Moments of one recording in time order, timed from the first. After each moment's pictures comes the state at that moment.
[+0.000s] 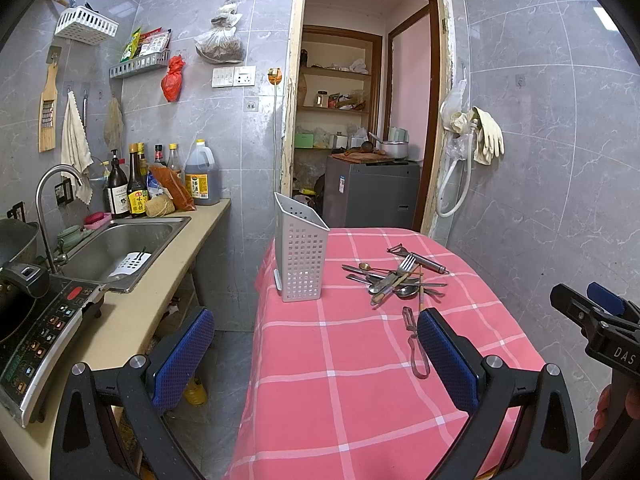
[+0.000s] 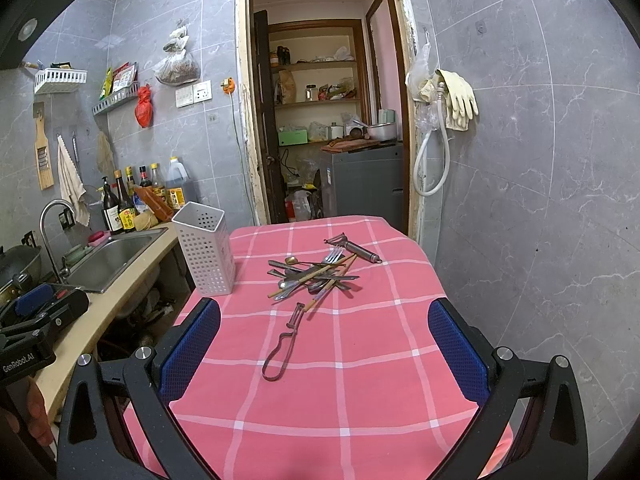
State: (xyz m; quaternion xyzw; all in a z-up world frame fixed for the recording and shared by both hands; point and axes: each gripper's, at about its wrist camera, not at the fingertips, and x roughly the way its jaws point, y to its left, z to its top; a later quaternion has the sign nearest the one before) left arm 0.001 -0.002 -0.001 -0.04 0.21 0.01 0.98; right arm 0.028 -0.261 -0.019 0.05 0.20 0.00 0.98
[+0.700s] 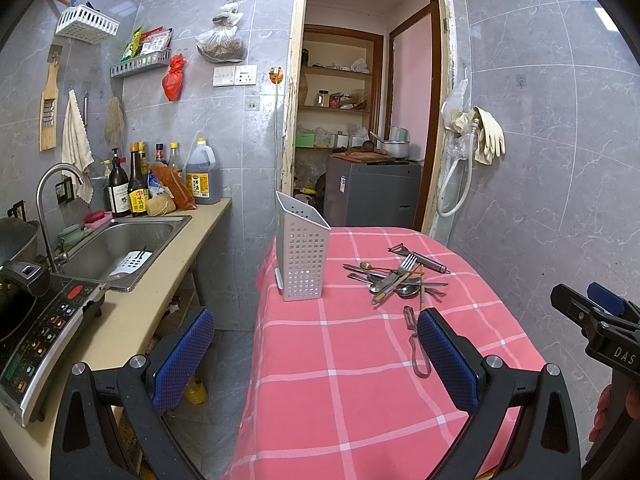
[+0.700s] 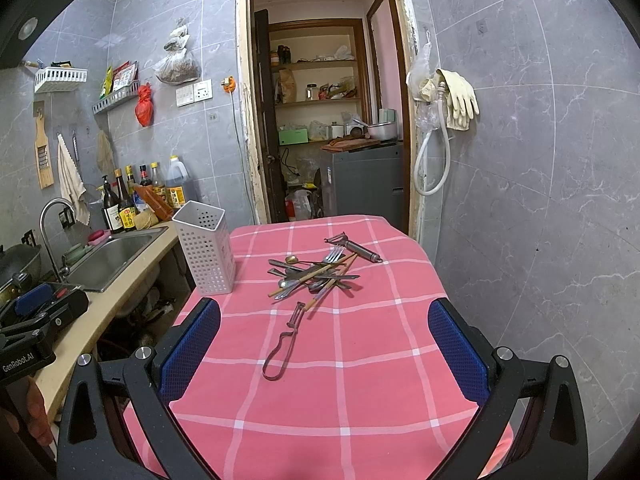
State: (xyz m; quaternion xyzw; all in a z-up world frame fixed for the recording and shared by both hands) left arm 0.000 -0.006 0.000 -0.04 0.21 0.01 0.98; right arm 0.030 -0.260 -0.021 0.05 0.20 0.00 0.98
